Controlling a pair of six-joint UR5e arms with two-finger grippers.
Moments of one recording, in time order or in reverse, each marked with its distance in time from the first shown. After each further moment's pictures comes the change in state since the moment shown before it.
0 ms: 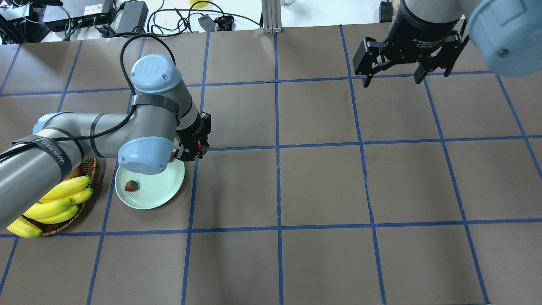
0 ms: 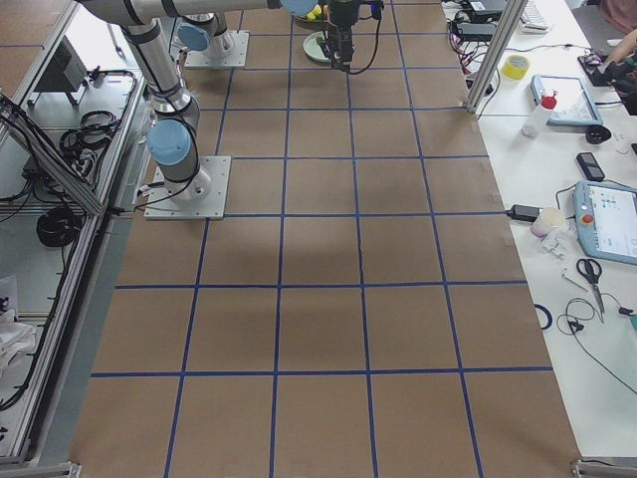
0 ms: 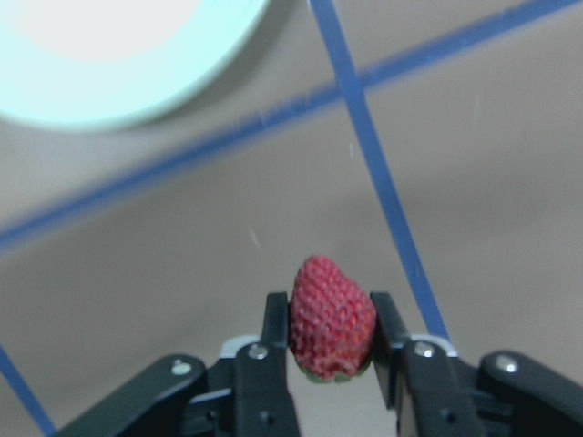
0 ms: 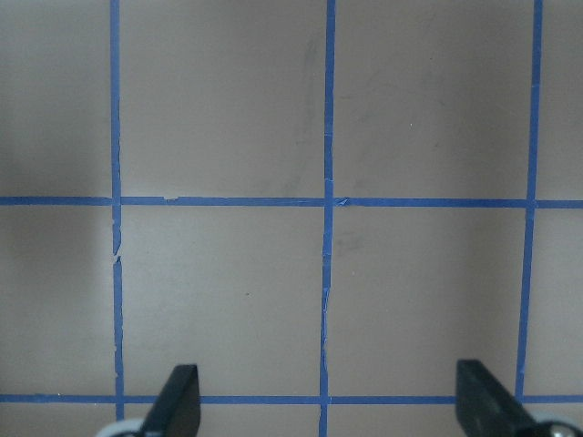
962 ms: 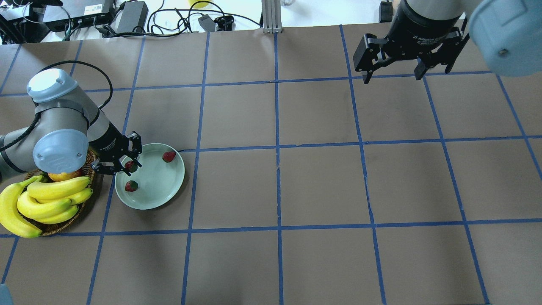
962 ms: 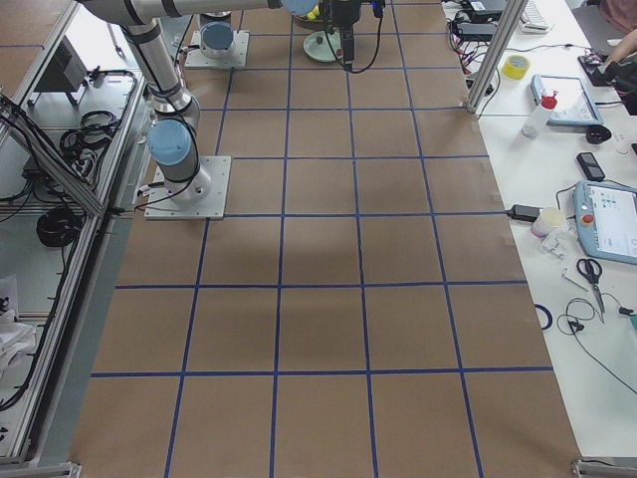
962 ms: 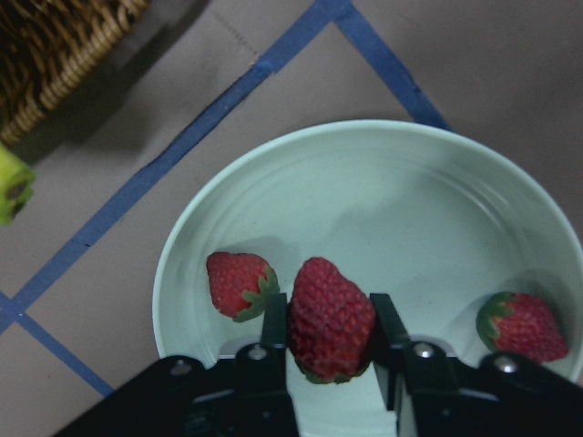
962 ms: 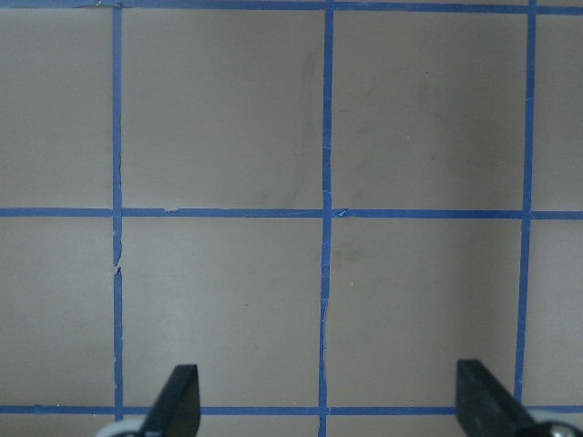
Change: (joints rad) left arm 0.354 -0.016 -0.067 -0.059 -0.011 0.641; right arm 0.000 0.000 -0.003 -0.018 -0.003 0.000
